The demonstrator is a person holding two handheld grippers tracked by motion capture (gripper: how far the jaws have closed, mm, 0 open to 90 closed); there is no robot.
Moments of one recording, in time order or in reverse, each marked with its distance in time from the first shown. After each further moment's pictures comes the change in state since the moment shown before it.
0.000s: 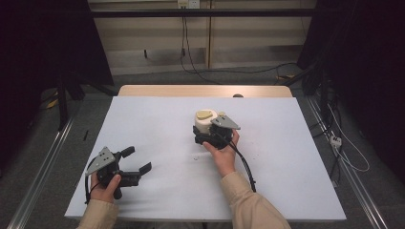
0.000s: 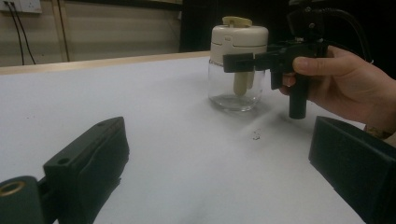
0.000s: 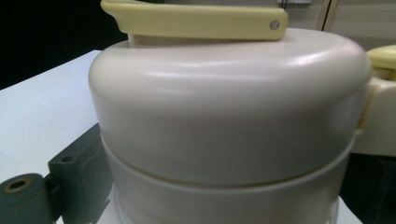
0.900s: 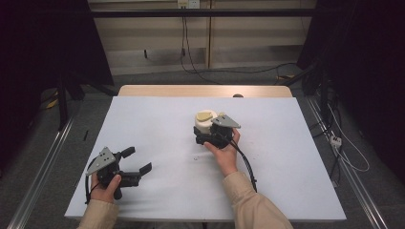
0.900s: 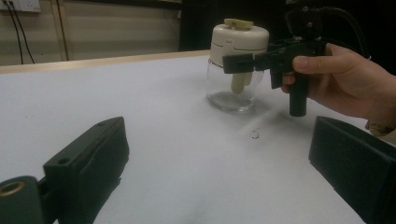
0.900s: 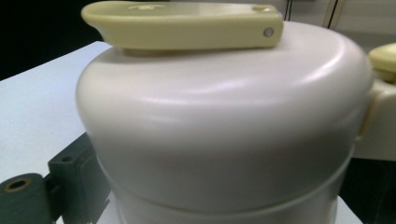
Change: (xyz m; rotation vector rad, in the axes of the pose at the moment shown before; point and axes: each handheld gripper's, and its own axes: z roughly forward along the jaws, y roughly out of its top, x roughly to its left) left arm -0.001 0.000 0.001 0.002 0.000 0.001; right arm -0.003 0.001 -0.001 0.038 0.021 -0.013
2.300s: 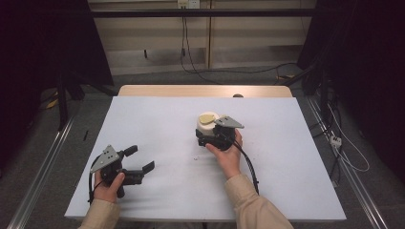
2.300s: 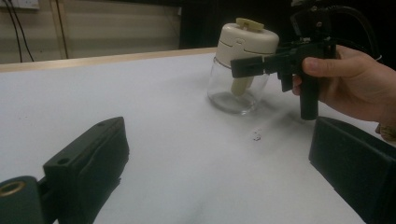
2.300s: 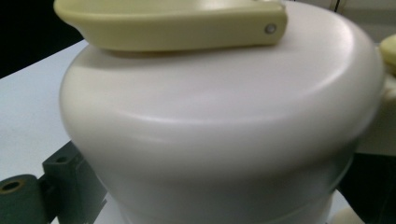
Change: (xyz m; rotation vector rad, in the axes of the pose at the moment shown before) left arm -0.002 0.005 0.013 0.017 -0.005 0.002; right arm -0.005 -0.004 -0.006 0.044 0.017 0.042
